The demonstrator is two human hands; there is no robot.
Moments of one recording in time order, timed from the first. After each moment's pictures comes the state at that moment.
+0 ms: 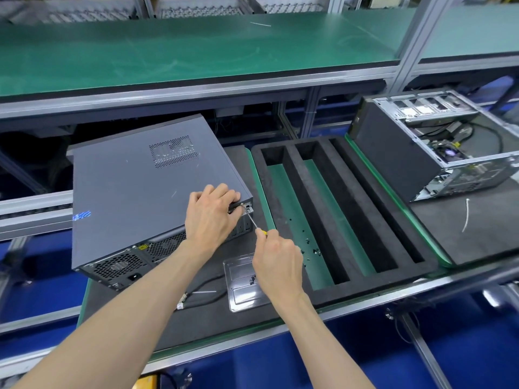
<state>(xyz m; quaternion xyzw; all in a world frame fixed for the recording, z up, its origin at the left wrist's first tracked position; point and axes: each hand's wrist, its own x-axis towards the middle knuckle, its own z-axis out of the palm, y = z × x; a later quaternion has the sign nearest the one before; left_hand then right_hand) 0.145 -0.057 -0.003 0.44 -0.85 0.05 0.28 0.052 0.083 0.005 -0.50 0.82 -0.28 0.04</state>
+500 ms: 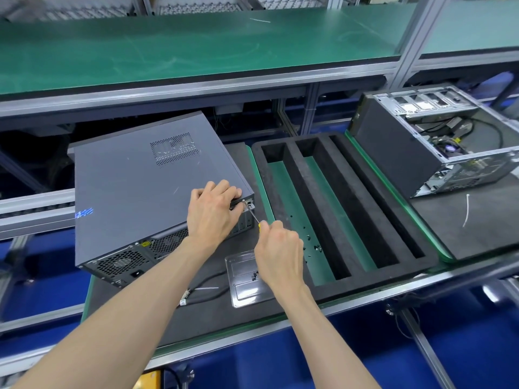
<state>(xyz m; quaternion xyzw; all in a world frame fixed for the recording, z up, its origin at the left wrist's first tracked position) 0.146 -0.058 -0.007 0.44 -0.85 0.05 0.28 0.051 0.078 0.010 -0.46 0.83 -0.30 0.09</state>
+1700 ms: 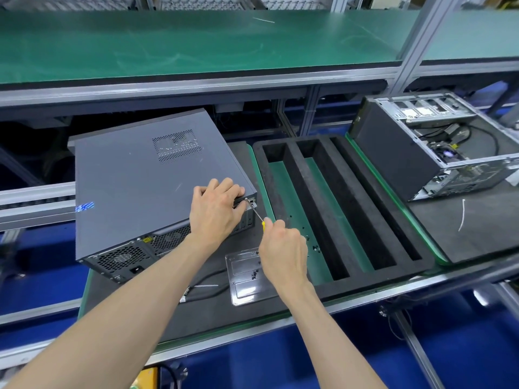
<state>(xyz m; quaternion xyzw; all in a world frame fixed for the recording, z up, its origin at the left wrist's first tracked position) 0.148 -0.060 -0.010 0.43 -0.85 0.07 0.29 0.049 0.075 0.007 -0.49 0.85 -0.22 0.04</state>
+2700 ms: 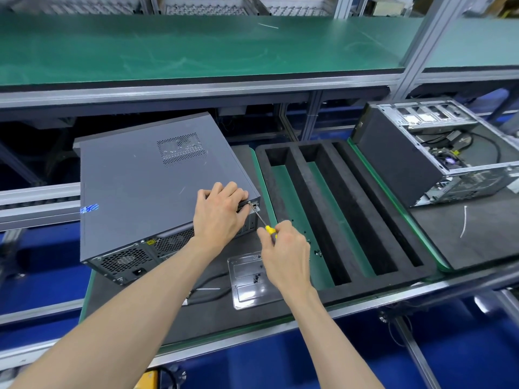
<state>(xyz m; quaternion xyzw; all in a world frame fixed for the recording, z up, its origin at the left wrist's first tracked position) 0.149 -0.060 -0.009 0.42 -0.86 0.08 0.29 0.046 0.075 0.003 -0.47 0.82 -0.31 0.10</state>
